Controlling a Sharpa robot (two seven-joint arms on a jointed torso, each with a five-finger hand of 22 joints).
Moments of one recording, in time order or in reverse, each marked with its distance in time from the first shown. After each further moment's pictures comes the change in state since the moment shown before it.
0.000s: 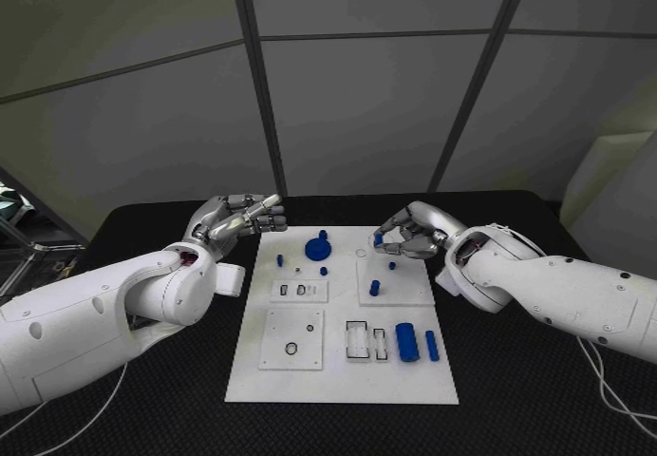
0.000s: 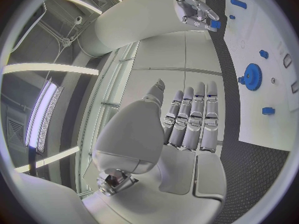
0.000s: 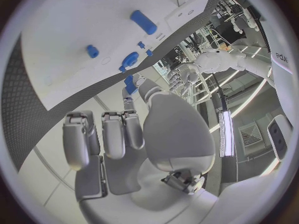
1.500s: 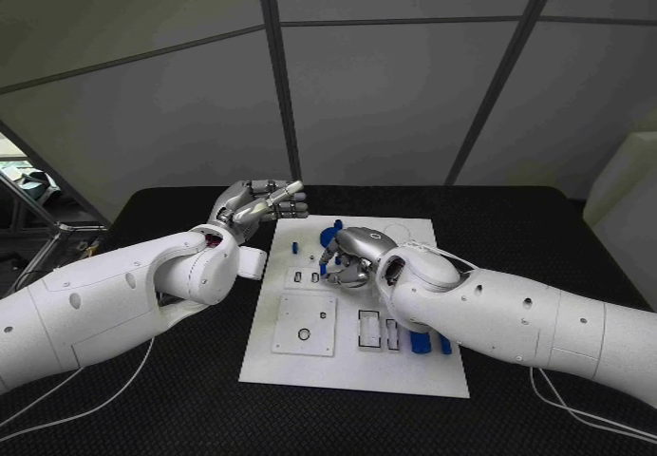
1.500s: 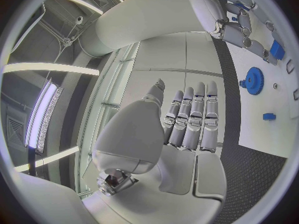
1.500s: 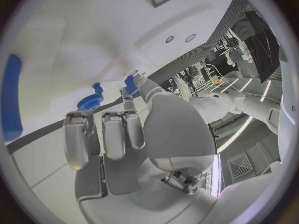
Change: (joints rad) left arm 0.000 0.024 0.000 -0.015 -0.001 0.004 -0.003; left_hand 0.000 0.000 0.000 -0.005 0.000 0.000 0.000 0.000 0.000 0.000 0.000 0.000 0.000 0.000 0.000 -0.004 0.001 0.000 0.000 0.000 0.000 0.000; right arm -0.043 0.298 -0.049 -0.058 -0.372 0.070 -0.226; right_hand -0.018 0.000 0.000 -0.006 0.003 0.001 0.001 -0.008 0.002 -0.004 -0.004 0.005 0.000 0.004 -0.004 0.005 0.000 0.000 -0.003 -0.003 0.000 0.000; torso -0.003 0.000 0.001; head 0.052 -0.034
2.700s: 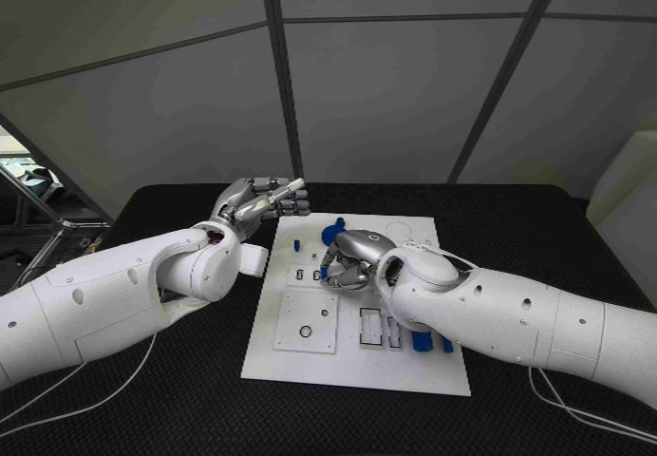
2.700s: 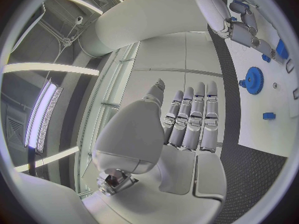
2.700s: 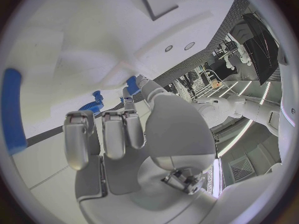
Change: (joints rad) left arm 0.000 0.000 0.000 -0.002 0.000 0.002 -0.003; left_hand 0.000 0.000 0.000 0.000 0.000 0.000 0.000 0.000 0.000 0.000 0.000 0.000 0.000 0.000 0.000 0.000 0.000 0.000 0.000 0.000 0.000 -0.001; right arm -0.005 0.009 0.001 -0.008 -0.020 0.049 -0.007; right_hand -0.029 -0.016 -0.007 -0.006 0.003 -0.004 -0.003 -0.010 0.007 0.000 0.000 -0.004 0.000 0.000 0.000 -0.005 0.000 0.000 0.000 0.000 0.000 0.000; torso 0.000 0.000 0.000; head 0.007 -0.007
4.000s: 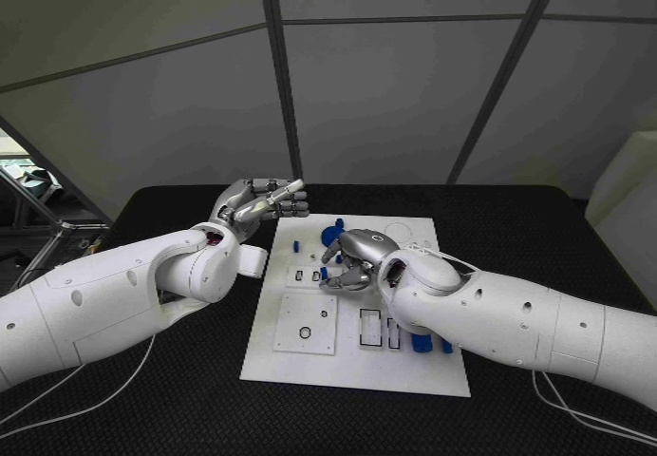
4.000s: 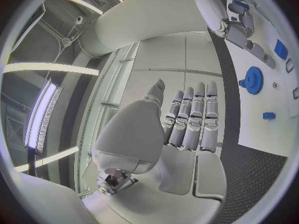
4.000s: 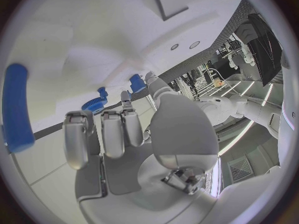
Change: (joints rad) left arm 0.000 -0.001 0.000 -0.001 0.000 0.002 -0.002; left_hand 0.000 0.000 0.000 0.000 0.000 0.000 0.000 0.000 0.000 0.000 0.000 0.000 0.000 0.000 0.000 0.000 0.001 0.000 0.000 0.000 0.000 -0.001; right arm -0.005 -0.010 -0.004 0.004 -0.011 -0.065 -0.013; right_hand -0.083 -0.106 -0.104 0.053 -0.087 -0.183 0.040 -0.002 -0.022 0.004 0.026 -0.043 0.000 0.000 0.022 -0.022 0.000 0.000 0.000 0.014 0.000 0.000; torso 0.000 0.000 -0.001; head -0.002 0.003
